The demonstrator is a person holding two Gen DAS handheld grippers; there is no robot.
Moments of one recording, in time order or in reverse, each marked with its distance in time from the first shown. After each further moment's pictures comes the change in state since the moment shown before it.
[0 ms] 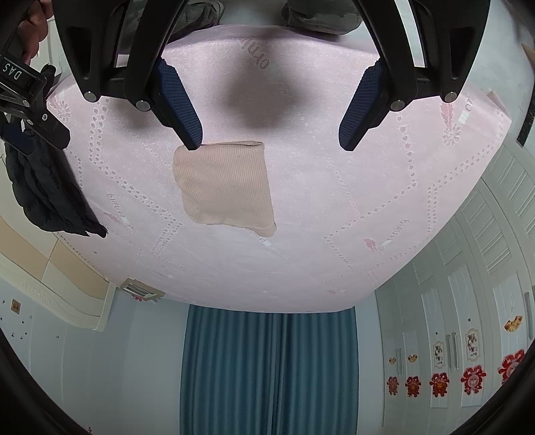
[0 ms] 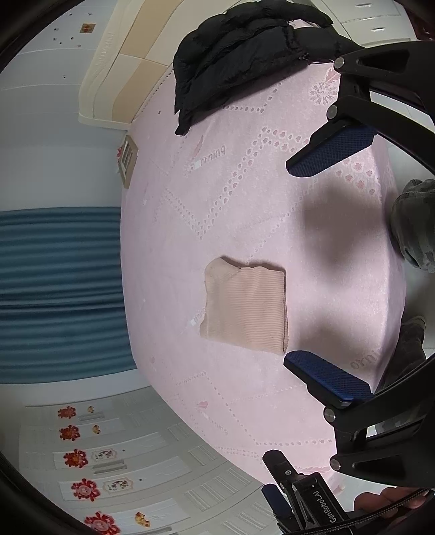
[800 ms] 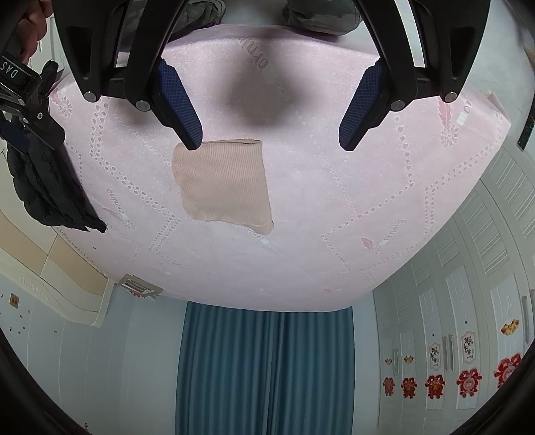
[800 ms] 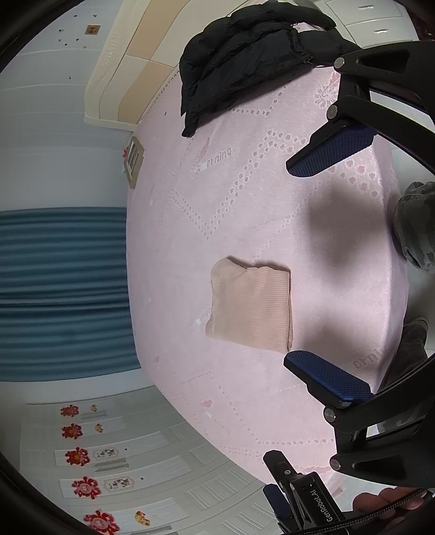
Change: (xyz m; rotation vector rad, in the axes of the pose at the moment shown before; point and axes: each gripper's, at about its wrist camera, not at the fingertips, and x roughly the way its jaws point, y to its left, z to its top) left arm -0.005 0.008 0.005 -0.014 -0.005 -0.003; right arm -0.010 0.001 0.003 -0.003 -0.021 0.001
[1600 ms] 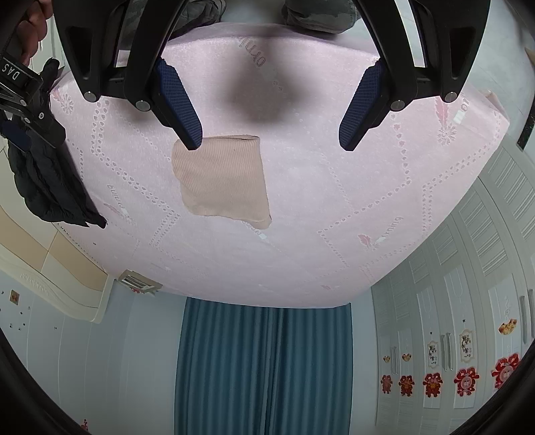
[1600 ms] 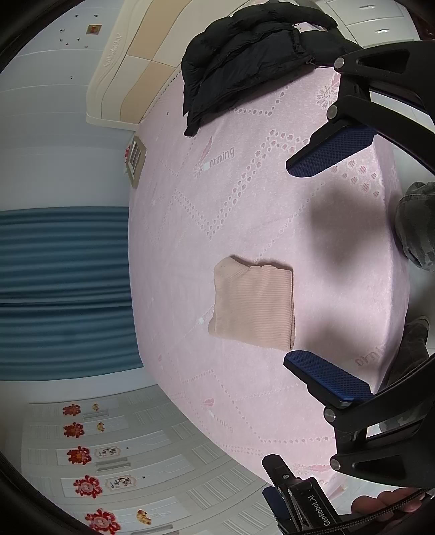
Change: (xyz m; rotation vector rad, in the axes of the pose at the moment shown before) left arm -0.006 0.005 0.004 -0.004 -0.015 0.004; right arm -0.003 0.000 0.003 0.000 -0.007 0.003
